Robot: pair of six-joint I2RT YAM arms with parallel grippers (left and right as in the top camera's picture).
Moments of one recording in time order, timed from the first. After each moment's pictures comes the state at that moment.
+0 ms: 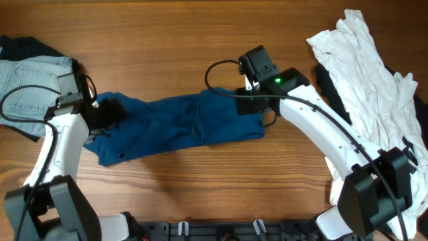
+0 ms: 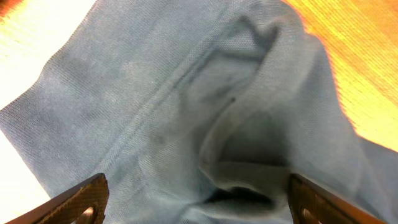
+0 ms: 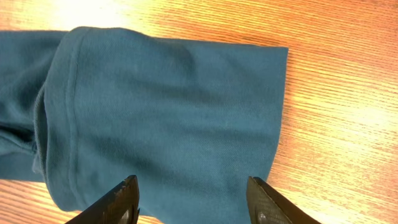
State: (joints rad) left arm 0.26 1.54 0.94 -0.66 0.04 -0.36; right arm 0.50 1.71 1.32 -0.85 -0.01 0.31
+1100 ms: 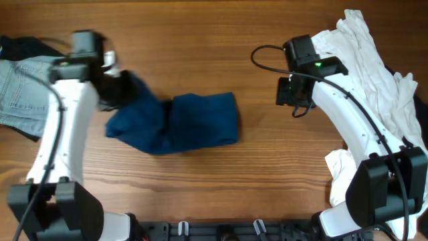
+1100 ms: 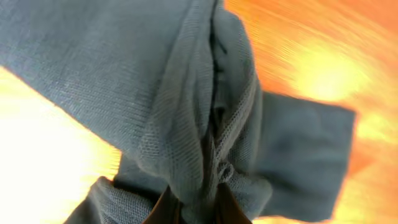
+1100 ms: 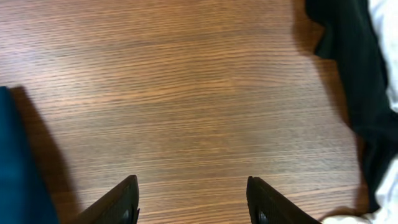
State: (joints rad) left arm 0.02 1.61 1.40 -1.10 0.16 -0.34; right arm 0.23 1.71 1.32 -0.98 0.13 0.34
